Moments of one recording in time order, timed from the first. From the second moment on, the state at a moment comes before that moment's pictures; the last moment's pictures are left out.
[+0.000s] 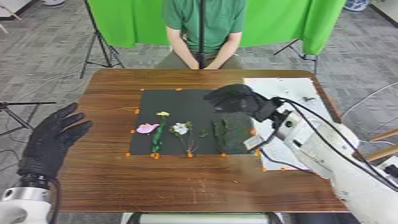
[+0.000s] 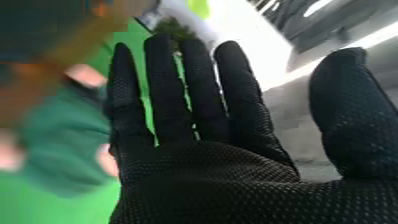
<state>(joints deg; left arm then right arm) 137.3 -51.0 -105.5 -125.1 34.1 13.0 18.8 -86.4 -49.3 70.7 -112.5 -86.5 -16.1 -2.0</state>
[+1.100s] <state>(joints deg) 133.9 -52.4 -101.8 -123.5 34.6 10.9 17.2 -128.2 -64.0 111.9 -118.4 -46.1 -12.0 -1.8</state>
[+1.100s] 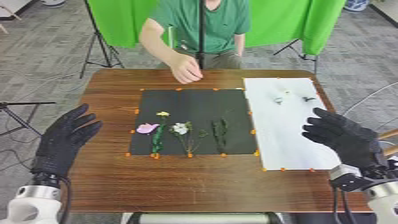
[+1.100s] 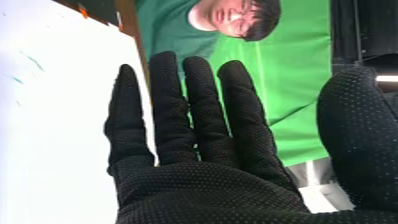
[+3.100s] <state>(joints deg) 134.2 -51.2 -102.6 -123.2 34.7 10.6 16.6 -122.0 -64.7 106.2 -116.9 -47.1 -12.8 -1.7</state>
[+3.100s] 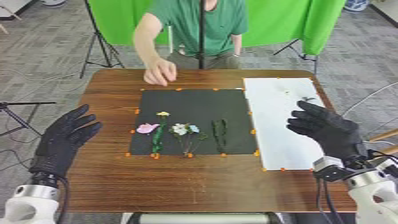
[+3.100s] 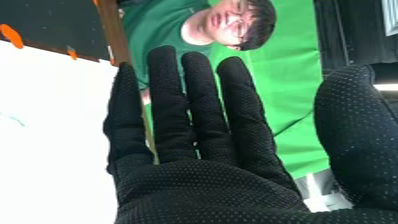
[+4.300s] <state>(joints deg) 137.0 -51.0 -104.4 -124.4 34.2 11.7 17.6 -97.0 -35.8 76.7 -101.6 -90.9 26.0 3.4</state>
